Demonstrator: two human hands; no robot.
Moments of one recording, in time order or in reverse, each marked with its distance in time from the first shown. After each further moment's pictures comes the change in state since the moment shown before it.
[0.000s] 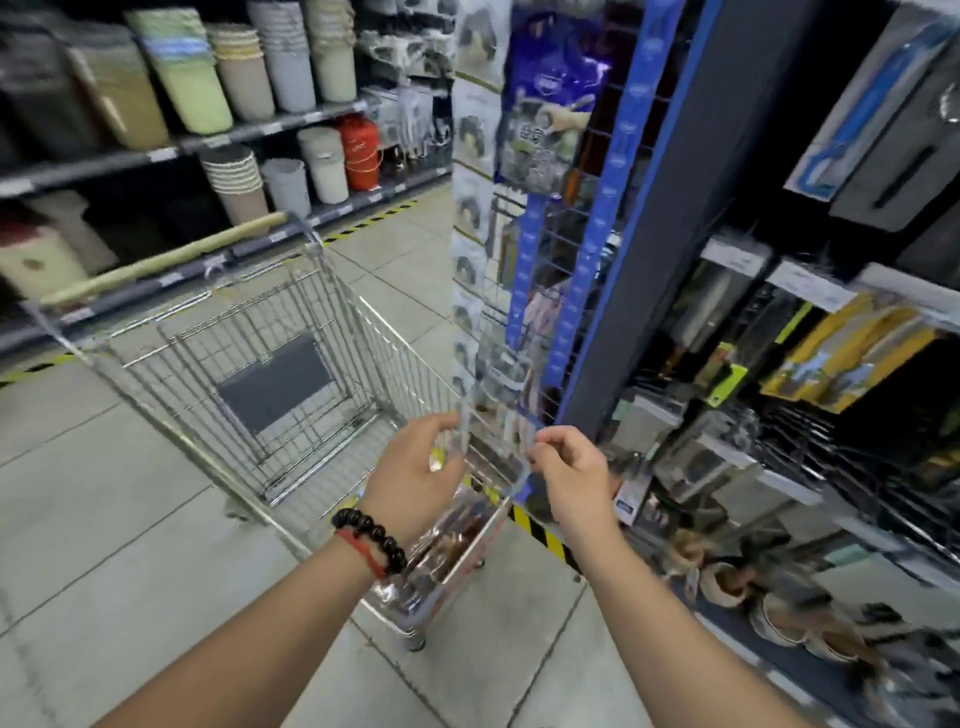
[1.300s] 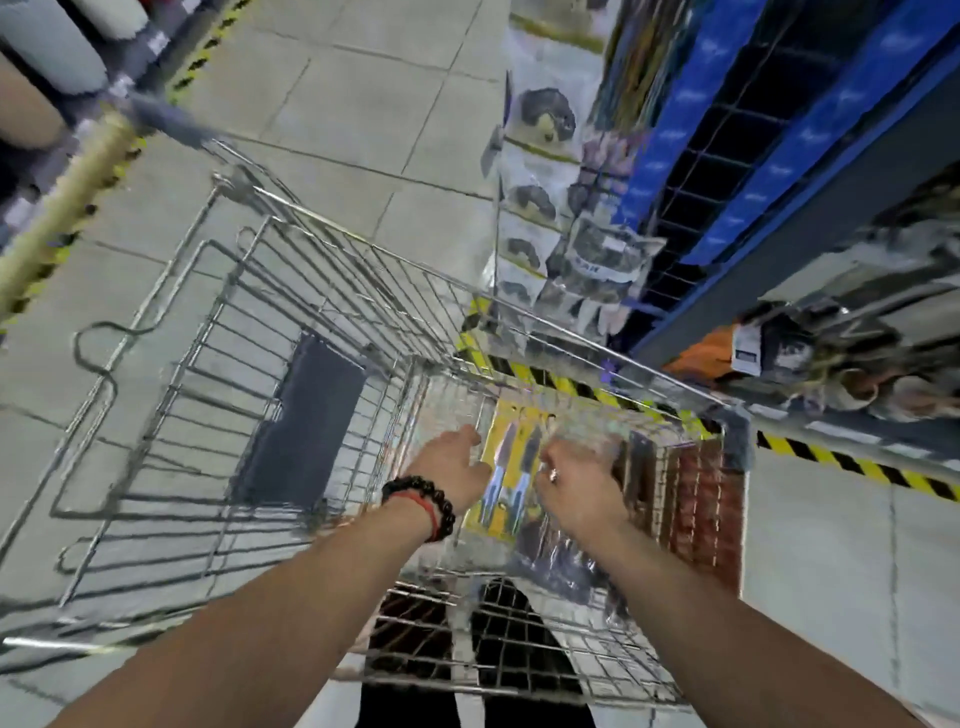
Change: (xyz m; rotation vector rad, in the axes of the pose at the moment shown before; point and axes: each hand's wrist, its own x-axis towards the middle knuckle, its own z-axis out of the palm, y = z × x) left_hand 0.311 -0.338 -0.023 0.452 -0.854 -0.154; right_hand 0.169 0.161 0.335 -0.838 -0.246 0.472
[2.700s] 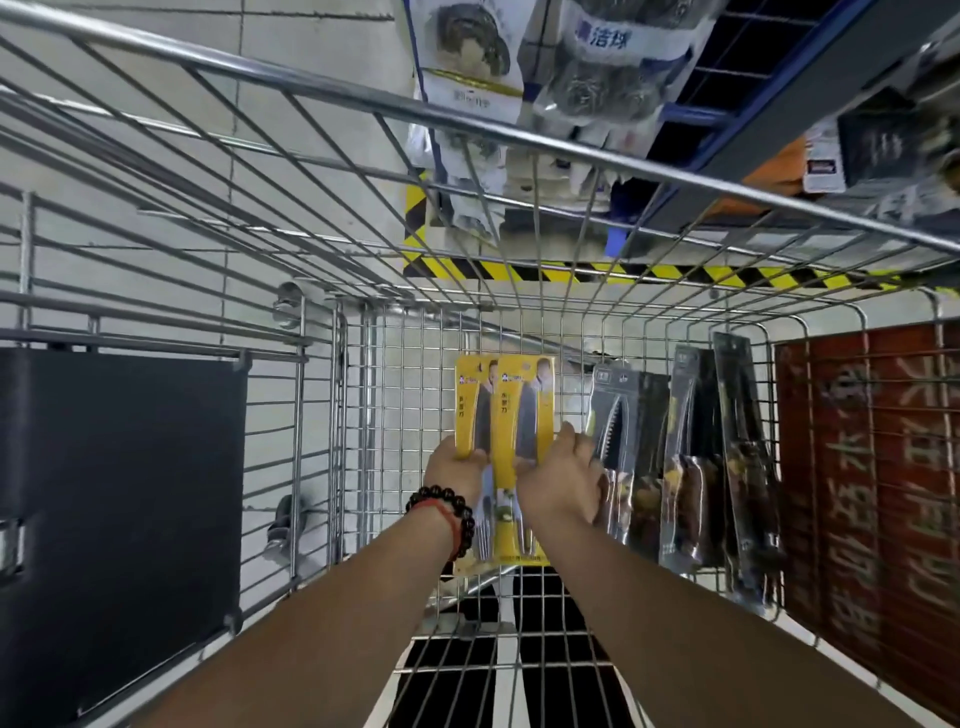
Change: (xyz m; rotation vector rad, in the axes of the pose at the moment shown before) left_hand 0.193 -0.109 0.156 -0.659 -0.111 -0.455; right_hand 0.141 0.027 0.225 0.319 0.054 0.724
